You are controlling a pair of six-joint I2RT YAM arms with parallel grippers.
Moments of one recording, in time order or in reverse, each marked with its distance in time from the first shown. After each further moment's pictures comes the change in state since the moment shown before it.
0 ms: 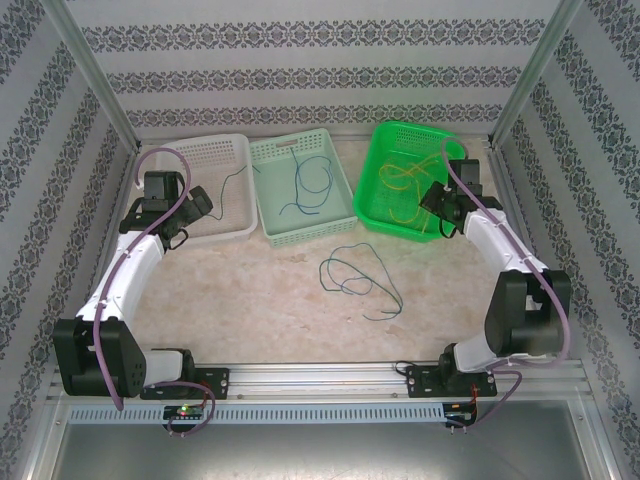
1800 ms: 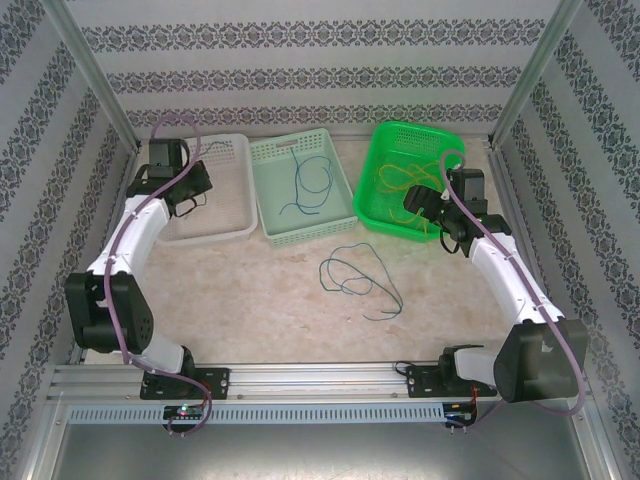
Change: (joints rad) left arm 0.000 0.242 0.268 0.042 0.197 0.133; right arm 0.062 -0.247 -0.097 -0.041 -0.046 -0.079
